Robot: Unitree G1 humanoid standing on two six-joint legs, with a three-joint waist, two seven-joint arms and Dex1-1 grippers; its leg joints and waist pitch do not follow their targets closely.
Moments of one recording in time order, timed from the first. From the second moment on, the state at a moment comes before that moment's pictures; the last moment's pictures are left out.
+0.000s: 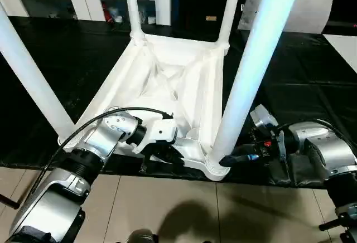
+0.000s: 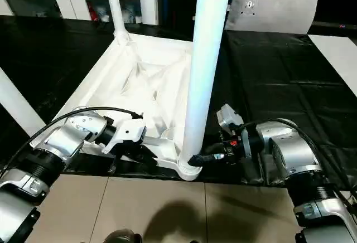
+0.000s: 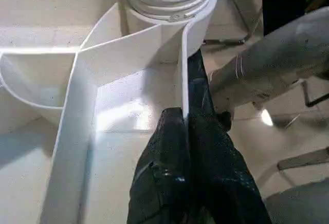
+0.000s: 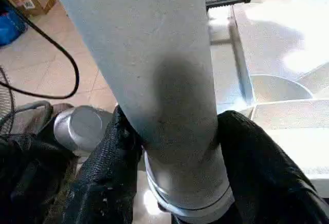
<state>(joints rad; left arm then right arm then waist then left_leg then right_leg) -0.70 0.38 -0.41 0.63 0.03 -0.06 -1.46 -0.49 -0.55 0.16 0.40 0.30 0.29 1.56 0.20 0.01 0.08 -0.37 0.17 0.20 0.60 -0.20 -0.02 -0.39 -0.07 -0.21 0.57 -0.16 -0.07</state>
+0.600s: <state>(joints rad) -0.72 0.18 -0.26 0.64 0.08 0.34 -0.92 -0.51 -0.21 -0.03 0.39 0.15 0.35 0.59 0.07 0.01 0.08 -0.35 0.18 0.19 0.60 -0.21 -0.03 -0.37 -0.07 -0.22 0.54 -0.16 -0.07</state>
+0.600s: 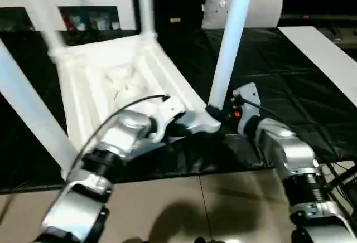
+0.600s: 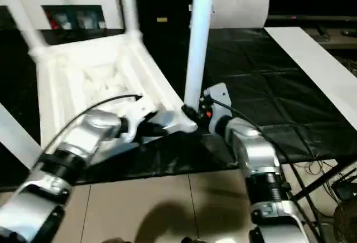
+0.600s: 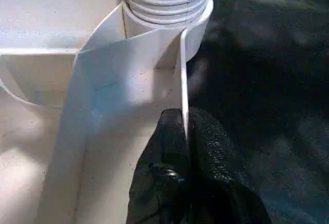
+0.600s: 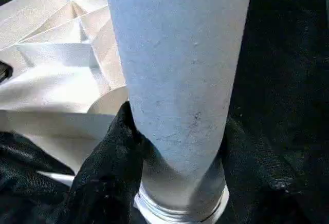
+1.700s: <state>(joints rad) -0.70 0.39 -0.40 0.63 0.07 -0.03 -1.38 -0.47 -0.55 0.13 0.35 0.27 0.26 1.41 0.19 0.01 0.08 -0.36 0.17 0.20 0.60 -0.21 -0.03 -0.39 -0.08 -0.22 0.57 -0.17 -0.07</state>
